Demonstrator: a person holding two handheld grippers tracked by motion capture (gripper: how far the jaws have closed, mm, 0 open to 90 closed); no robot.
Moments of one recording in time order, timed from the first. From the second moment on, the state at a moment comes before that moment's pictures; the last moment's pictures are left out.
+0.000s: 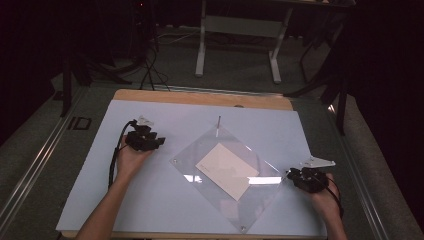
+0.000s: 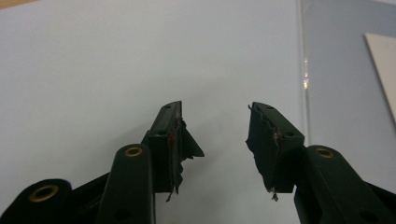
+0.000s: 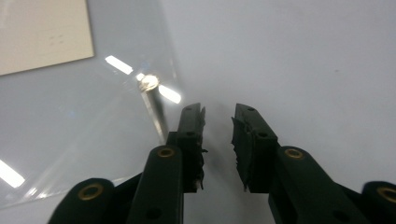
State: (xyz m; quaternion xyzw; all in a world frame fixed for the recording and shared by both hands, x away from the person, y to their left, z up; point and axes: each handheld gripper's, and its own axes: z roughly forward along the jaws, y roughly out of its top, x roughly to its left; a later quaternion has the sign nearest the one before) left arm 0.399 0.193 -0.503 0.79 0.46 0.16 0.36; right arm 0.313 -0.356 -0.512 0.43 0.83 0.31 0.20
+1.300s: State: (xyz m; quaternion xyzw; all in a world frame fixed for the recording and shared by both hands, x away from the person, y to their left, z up) left arm 0.418 0.139 -0.501 0.82 0.41 0.15 0.37; right arm 0.304 -0.342 -0.514 0.39 0.83 0.35 0.20
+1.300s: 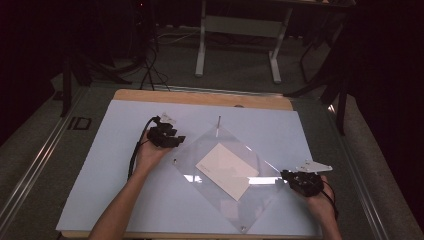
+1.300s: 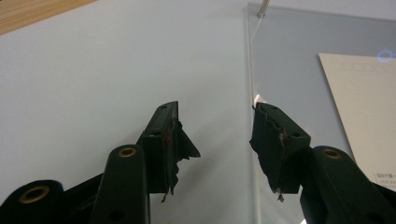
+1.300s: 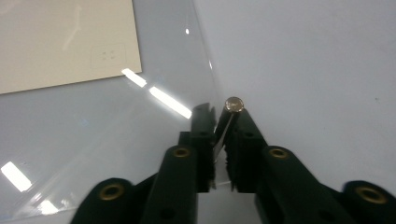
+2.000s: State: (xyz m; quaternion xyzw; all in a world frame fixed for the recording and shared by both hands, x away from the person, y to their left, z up) left arm 0.434 0.113 -0.505 0.82 0.38 0.14 0.40; right arm 0.303 -0.344 -0.517 0.40 0.82 0.37 0.19
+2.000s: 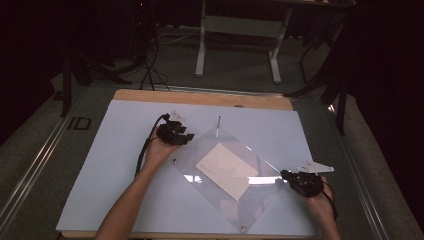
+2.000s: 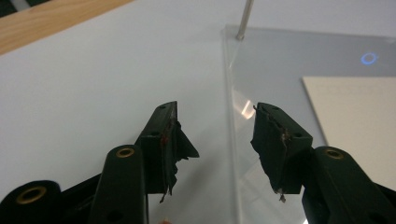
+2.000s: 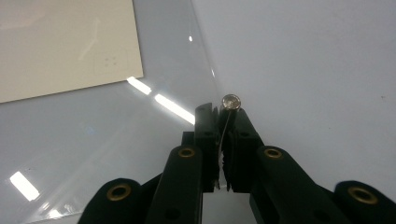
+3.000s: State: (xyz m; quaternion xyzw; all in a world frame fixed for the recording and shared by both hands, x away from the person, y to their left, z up) left arm 0.474 0.059 -0.499 0.84 0.33 0.13 0.40; right arm 0.303 -0.345 -0.518 0.40 0.81 0.37 0.20
